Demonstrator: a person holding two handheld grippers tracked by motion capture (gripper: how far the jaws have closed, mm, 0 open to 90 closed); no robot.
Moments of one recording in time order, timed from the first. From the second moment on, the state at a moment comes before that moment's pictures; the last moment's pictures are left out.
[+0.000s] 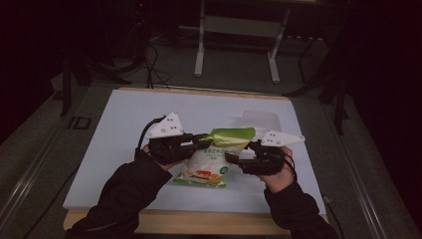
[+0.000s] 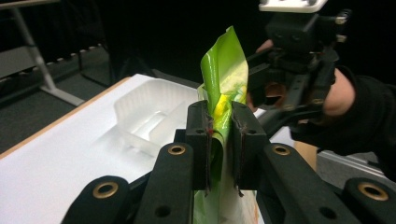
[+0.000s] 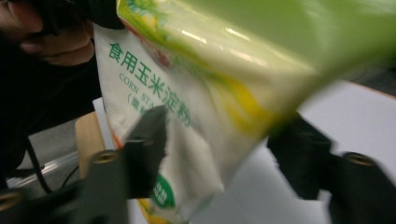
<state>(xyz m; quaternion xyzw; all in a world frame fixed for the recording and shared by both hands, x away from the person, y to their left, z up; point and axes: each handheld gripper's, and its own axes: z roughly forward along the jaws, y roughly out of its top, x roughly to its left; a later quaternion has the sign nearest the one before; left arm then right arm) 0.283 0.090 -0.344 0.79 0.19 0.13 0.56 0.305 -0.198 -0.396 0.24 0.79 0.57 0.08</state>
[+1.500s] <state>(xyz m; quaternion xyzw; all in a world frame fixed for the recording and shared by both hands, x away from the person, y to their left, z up) 0.290 0.122 -0.383 0.76 0.23 0.11 0.59 0.321 -0.245 -0.339 0.24 0.77 0.58 0.12</state>
